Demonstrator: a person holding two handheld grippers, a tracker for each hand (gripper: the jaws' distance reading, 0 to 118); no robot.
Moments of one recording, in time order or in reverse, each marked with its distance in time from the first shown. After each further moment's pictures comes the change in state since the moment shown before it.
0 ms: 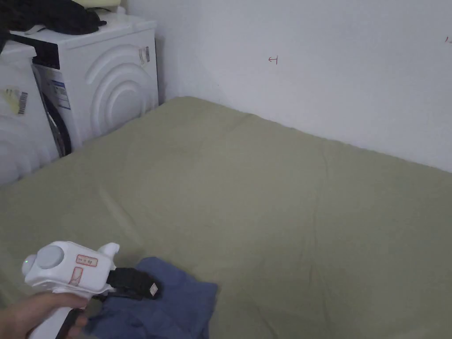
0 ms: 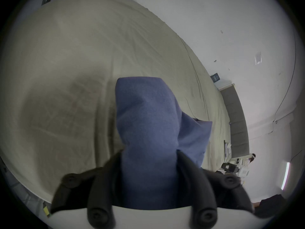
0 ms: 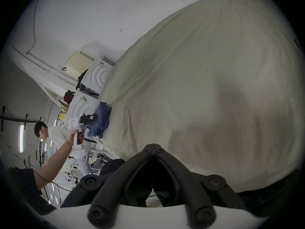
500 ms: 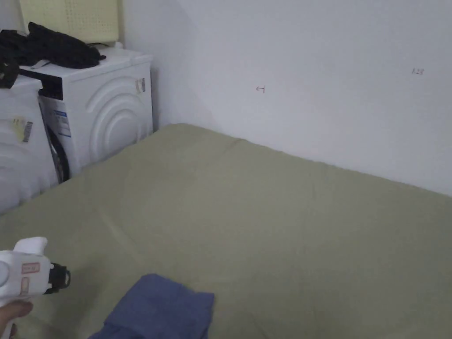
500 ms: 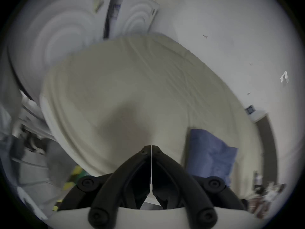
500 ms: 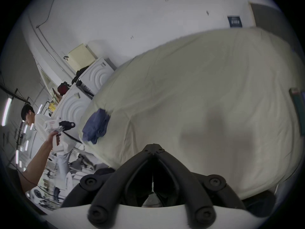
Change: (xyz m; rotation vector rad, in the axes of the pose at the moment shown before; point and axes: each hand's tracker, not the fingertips) left arm 0.051 -0.047 0.132 0.442 0.591 -0.063; right arm -0.062 0.029 0.040 0.170 -0.166 0.236
